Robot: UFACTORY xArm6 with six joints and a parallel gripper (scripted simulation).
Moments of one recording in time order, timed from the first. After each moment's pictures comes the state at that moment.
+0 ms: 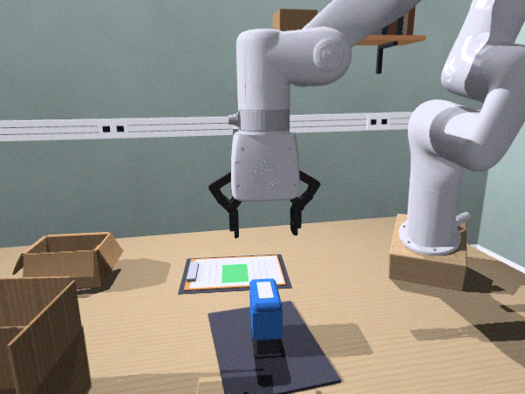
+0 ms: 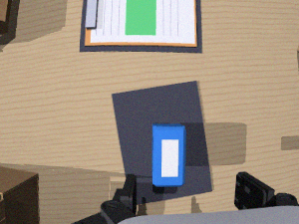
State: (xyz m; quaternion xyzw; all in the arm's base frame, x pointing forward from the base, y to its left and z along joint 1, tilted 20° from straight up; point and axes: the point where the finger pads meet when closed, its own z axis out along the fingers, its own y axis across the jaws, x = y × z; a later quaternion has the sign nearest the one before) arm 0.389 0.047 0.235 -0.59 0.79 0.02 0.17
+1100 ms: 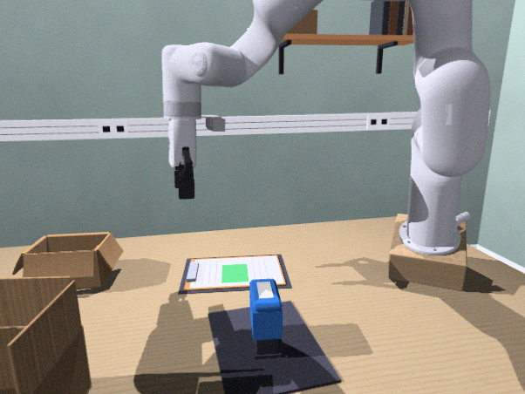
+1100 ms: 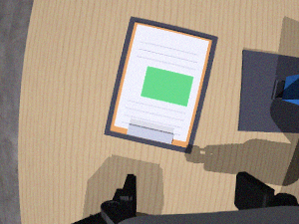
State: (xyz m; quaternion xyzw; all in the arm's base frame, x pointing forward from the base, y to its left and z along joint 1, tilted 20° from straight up) arm 0.470 -0.226 0.197 0.04 0.98 0.12 0.15
